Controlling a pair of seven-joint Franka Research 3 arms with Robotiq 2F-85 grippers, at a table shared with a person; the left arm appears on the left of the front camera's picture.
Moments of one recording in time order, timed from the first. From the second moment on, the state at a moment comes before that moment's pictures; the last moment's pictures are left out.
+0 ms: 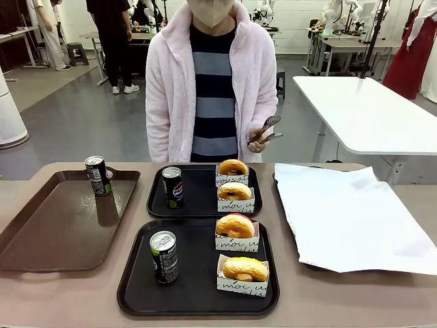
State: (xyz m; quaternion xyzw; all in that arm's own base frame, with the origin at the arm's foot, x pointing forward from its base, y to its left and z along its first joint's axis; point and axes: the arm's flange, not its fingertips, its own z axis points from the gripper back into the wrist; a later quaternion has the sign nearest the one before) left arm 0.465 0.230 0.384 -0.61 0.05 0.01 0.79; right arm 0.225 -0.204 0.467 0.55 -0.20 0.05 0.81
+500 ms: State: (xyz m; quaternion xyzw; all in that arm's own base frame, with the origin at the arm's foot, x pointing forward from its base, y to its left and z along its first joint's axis) left arm 0.469 0.230 0.380 -0.60 0.05 0.01 0.80; right arm 0.225 -0.204 0.467 0.55 -0.20 0.05 0.81
